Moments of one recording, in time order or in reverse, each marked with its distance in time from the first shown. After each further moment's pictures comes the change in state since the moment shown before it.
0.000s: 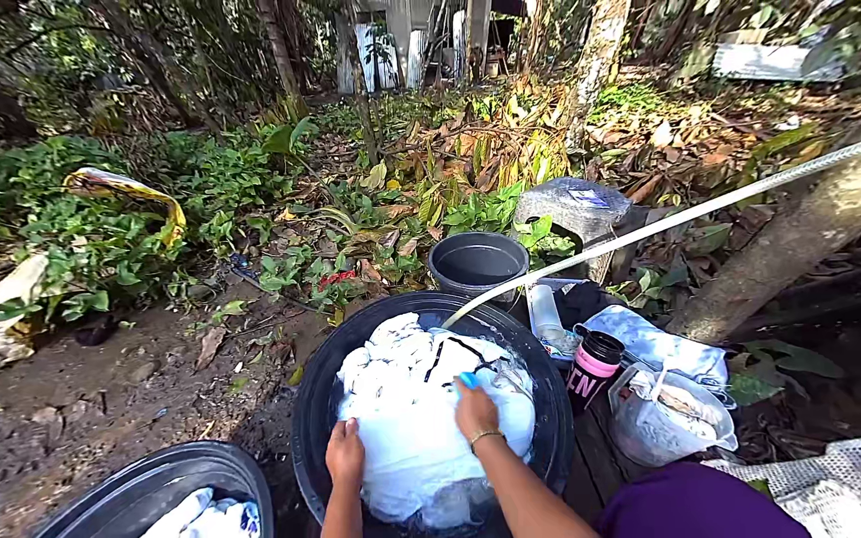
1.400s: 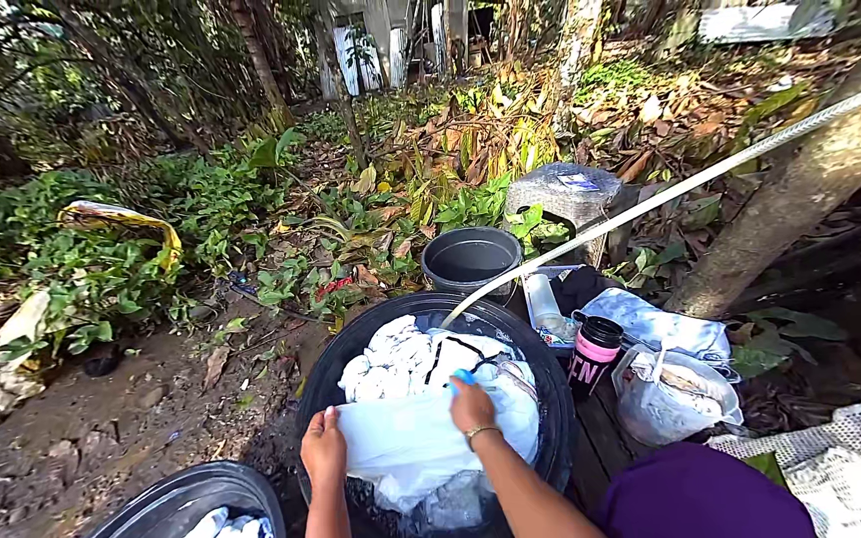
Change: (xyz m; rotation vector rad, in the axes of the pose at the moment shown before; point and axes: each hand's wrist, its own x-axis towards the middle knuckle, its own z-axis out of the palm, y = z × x) left_hand -0.019 0.060 -0.044 -0.078 0.142 0.138; right_hand 0.003 -0.003 -0.002 0.175 0.019 -0.002
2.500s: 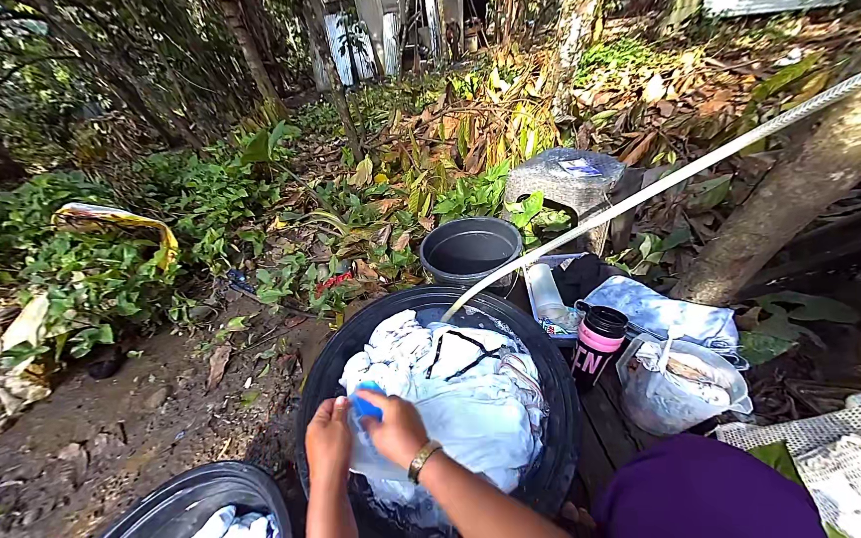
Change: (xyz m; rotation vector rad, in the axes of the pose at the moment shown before) left_hand -0.013 0.038 -0.014 -0.031 -0.140 0.080; right_hand -0.048 -0.093 0.029 0.296 -0.159 -0.368
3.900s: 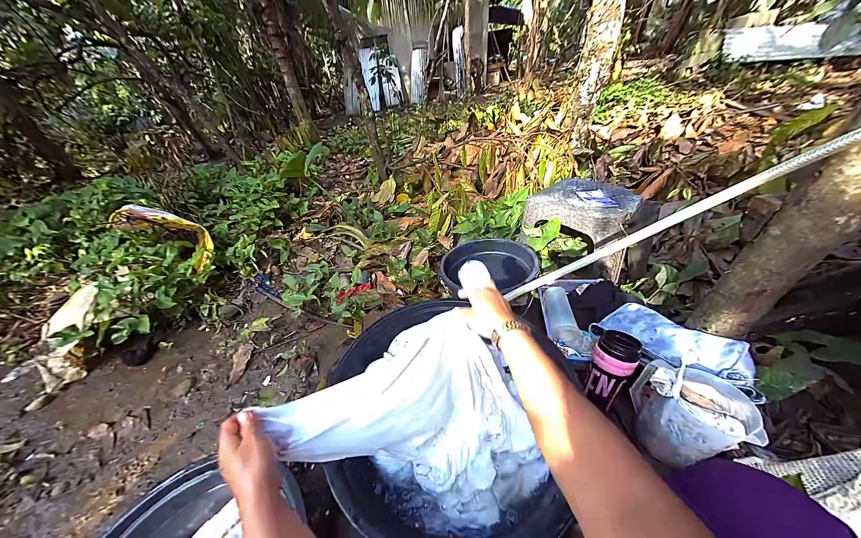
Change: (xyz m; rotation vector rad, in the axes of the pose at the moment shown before) left_hand 0.014 -0.013 -0.105 -0.150 0.487 0.087; right_hand 0.041 -0.041 -0.184 -0.431 0.290 0.077
